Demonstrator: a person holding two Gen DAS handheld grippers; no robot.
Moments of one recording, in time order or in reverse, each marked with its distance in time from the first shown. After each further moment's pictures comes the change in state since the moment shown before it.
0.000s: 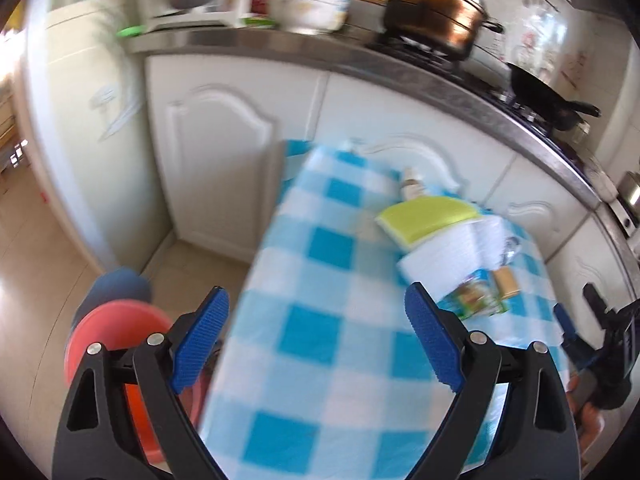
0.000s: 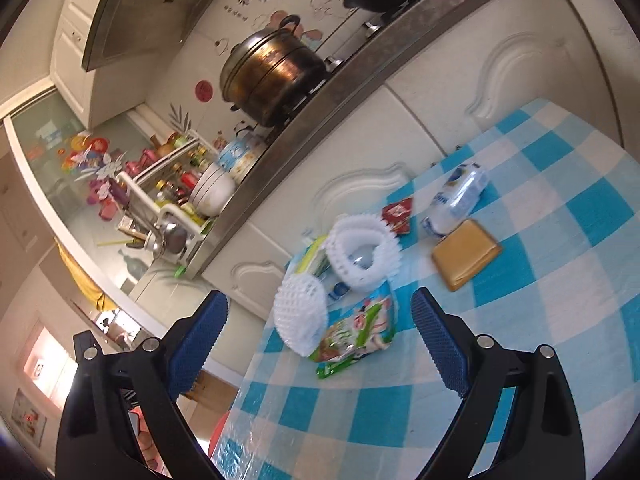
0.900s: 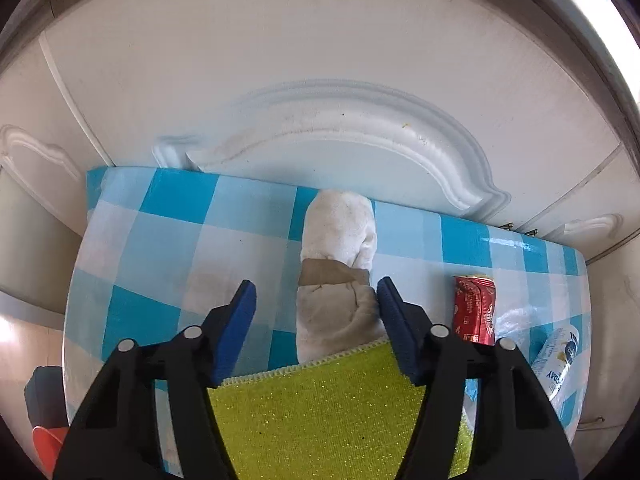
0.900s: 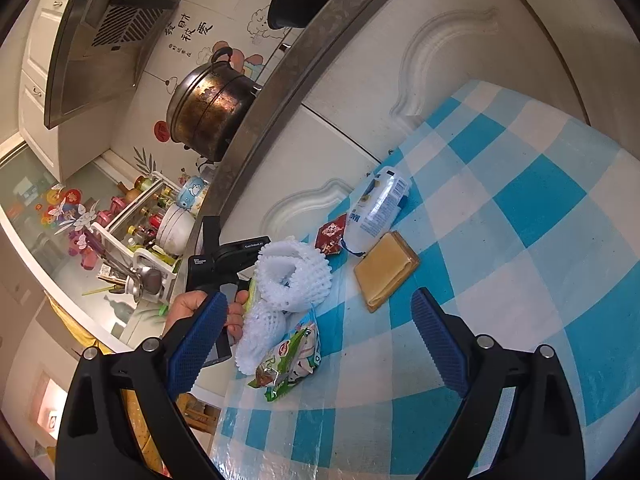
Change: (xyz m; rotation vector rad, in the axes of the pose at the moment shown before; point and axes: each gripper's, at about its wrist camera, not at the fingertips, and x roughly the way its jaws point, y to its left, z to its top) left arm 0.287 -0.149 0.124 0.099 0.327 0.015; right arm -0.006 -0.069 0.005 0.151 -0.040 -0.042
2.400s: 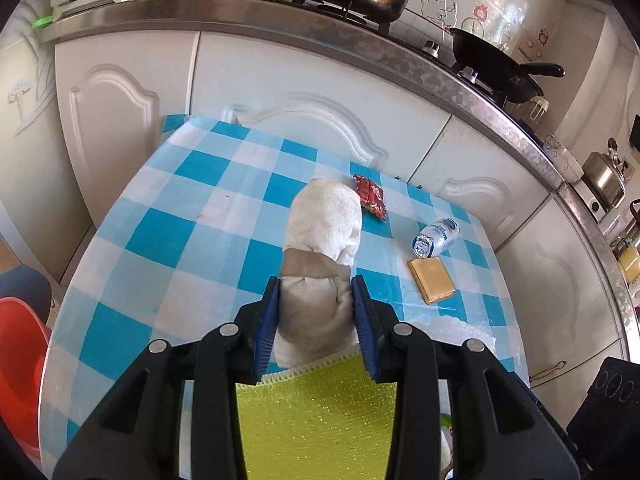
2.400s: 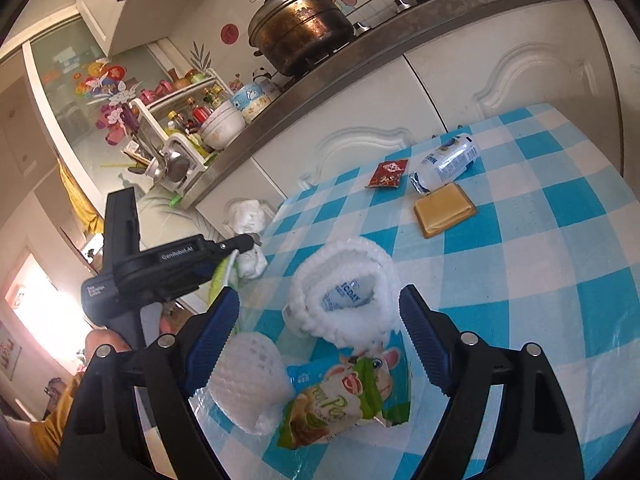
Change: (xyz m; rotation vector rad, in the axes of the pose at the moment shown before) left arm -0.158 0.019 -0.212 -0.071 -0.298 -0.180; right arm -0.033 0.068 -0.056 -0.371 0.212 0.010
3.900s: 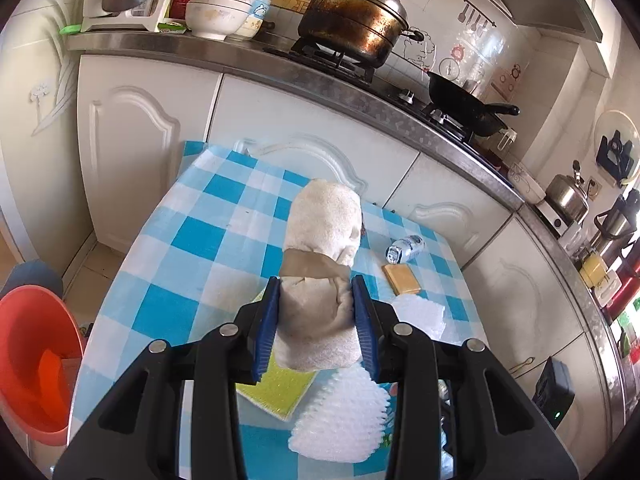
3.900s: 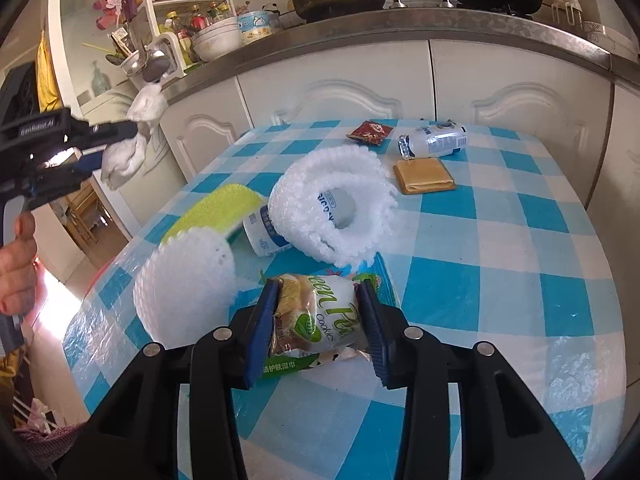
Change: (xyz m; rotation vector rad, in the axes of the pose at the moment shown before) left arm -0.090 0.025 -0.027 -0.010 -0.103 -0.082; right arm 0.014 0.036 -0.039 -0.281 0.132 -0.274
